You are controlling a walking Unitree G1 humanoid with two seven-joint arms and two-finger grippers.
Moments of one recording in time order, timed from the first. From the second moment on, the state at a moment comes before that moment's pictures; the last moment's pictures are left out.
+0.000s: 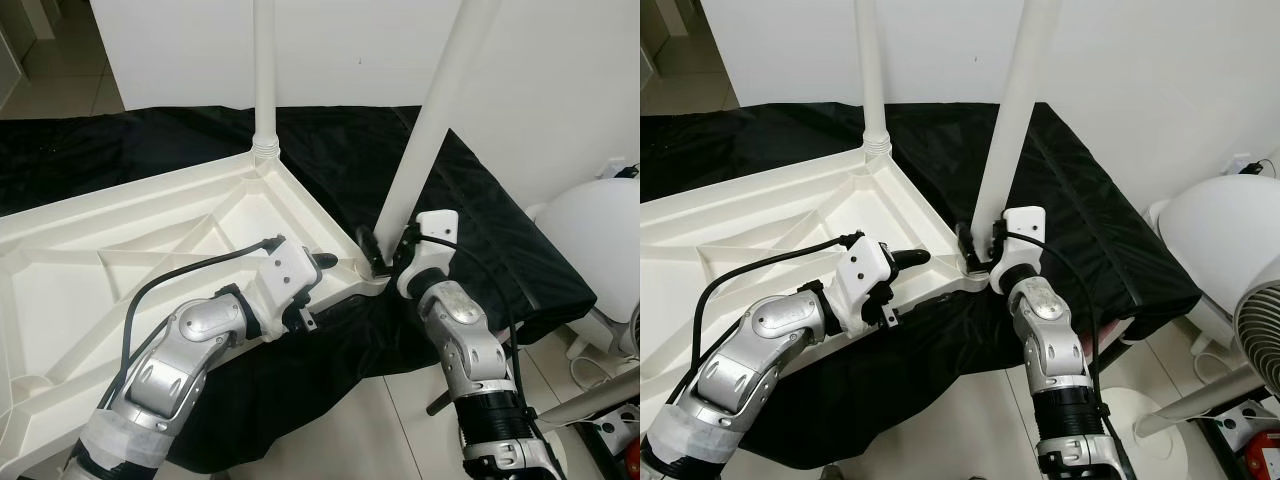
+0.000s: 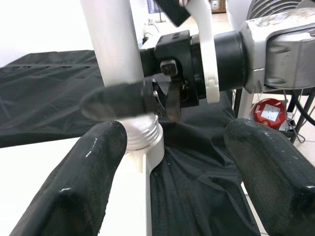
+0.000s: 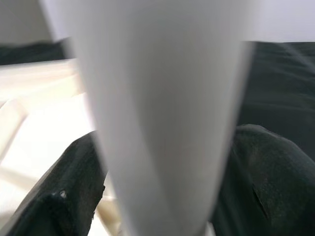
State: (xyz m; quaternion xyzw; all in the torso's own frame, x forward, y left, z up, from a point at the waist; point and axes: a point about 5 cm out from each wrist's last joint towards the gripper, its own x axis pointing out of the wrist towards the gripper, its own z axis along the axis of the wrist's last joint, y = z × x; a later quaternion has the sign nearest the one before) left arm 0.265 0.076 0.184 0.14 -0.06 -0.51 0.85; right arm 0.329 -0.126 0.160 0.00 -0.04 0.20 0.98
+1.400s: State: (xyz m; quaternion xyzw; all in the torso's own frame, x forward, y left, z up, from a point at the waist) left arm 0.267 0.081 0.187 0.14 -0.07 -0.50 0.85; right arm 0.341 -0.129 0.145 -0.03 -0.01 0.23 0.97
